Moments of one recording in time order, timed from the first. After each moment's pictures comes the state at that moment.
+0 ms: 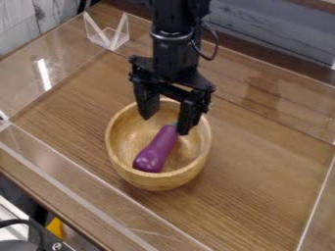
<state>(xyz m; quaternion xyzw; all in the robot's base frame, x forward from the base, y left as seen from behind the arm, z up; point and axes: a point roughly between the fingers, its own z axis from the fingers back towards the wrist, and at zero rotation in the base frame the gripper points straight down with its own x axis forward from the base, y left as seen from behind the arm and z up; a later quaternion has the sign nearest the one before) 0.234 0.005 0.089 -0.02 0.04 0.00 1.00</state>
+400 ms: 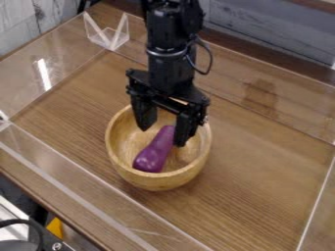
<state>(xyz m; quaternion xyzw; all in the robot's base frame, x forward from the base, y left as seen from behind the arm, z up) 0.229 0.004 0.076 -0.02 0.03 0.00 1.00</state>
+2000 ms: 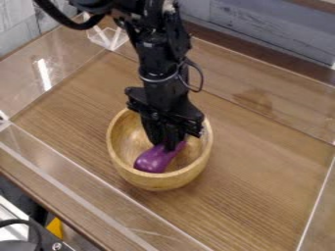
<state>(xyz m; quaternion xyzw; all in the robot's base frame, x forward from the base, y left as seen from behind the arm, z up) 0.238 0.006 0.049 -0.04 -0.04 0.01 1.00</state>
